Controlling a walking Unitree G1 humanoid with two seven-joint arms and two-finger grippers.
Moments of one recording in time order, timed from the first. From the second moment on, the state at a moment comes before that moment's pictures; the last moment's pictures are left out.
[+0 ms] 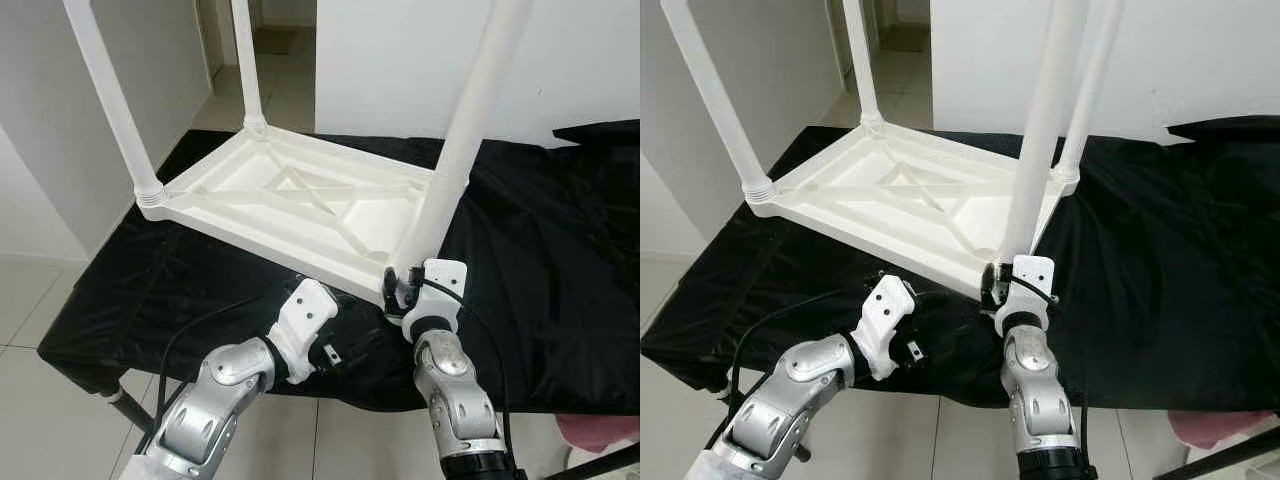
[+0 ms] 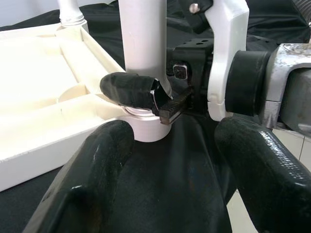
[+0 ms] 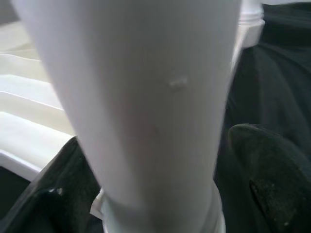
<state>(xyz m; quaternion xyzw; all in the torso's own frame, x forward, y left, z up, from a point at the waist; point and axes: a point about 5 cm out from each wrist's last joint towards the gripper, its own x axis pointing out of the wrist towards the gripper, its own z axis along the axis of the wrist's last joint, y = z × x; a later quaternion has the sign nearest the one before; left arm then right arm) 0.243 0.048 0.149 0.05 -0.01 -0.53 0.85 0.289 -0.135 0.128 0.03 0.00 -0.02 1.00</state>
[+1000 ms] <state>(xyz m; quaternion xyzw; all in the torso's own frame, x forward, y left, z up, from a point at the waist) 0.248 0.045 0.154 0.05 -0.02 -0.53 0.85 0.317 -0.161 0.135 -0.10 -0.01 0.30 0.95</state>
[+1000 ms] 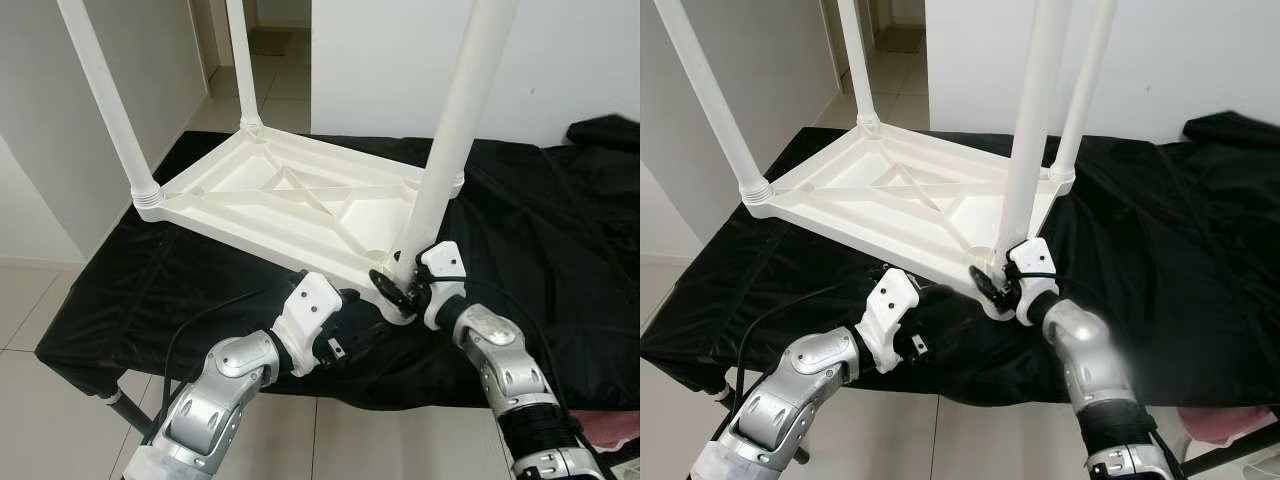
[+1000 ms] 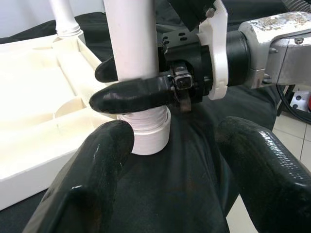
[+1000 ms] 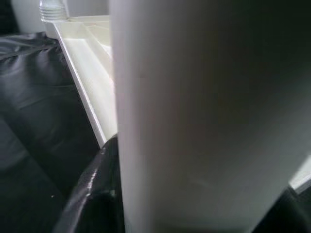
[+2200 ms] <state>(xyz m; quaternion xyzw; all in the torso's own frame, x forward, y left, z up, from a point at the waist) 0.248 0.043 0.153 0.05 -0.03 -0.53 0.85 0.306 -0.137 0.127 0.02 -0.03 0.03 1.00</state>
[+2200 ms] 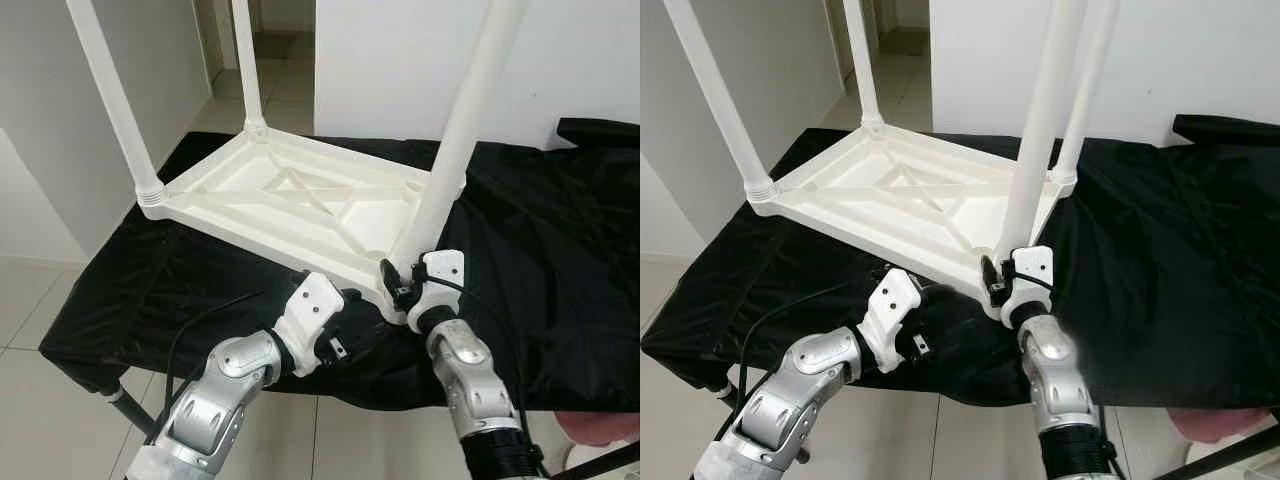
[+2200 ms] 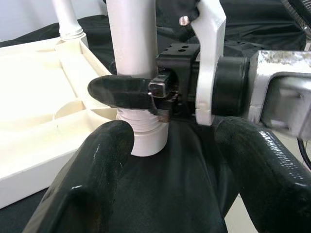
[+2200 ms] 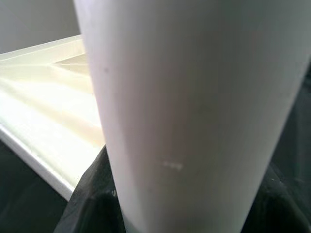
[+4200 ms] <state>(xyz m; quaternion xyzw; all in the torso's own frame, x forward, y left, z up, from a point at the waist) 0.251 0.047 0.153 0.06 -0.02 -0.52 0.85 0.327 -0.175 0.133 -0.07 0.00 0.31 0.95</state>
